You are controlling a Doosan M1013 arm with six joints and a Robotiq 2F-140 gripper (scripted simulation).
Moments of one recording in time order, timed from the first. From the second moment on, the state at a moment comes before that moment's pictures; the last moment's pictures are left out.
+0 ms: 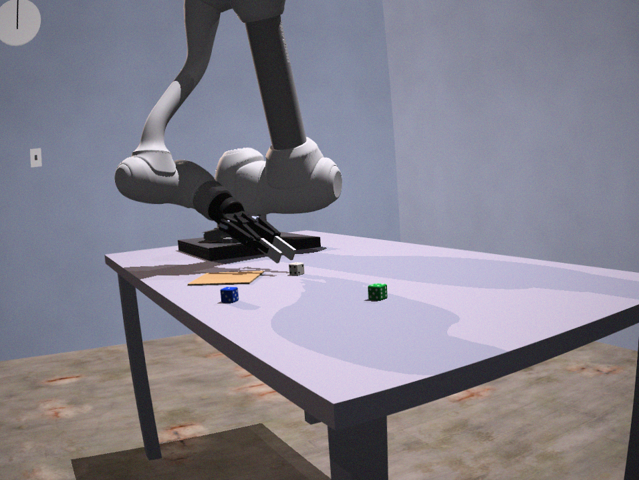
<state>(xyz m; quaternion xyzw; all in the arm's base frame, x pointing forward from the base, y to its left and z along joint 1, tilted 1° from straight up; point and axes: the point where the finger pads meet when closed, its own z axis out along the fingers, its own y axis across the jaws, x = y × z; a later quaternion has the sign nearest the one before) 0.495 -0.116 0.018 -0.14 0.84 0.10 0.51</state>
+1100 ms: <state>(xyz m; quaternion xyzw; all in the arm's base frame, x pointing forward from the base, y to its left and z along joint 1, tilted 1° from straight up) 0.498 -0.101 0.078 -0.16 0.85 0.13 0.49</state>
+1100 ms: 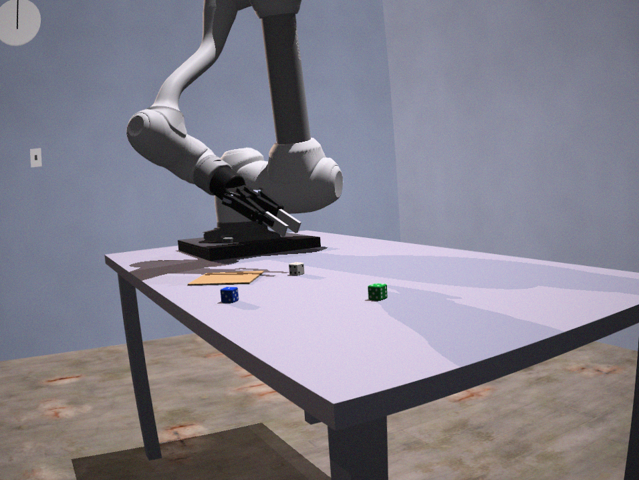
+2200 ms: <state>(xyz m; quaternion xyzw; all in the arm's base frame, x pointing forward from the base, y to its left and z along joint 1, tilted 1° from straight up) 0.491 -0.036 0.068 -0.23 0.94 0.22 0.12</state>
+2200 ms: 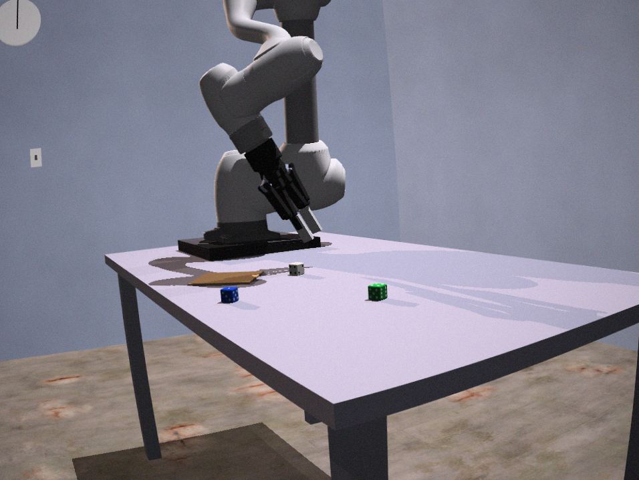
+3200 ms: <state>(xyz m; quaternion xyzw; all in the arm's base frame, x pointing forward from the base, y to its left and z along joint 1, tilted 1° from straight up) 0.557 -0.095 0.119 -0.17 0.98 0.01 0.00</state>
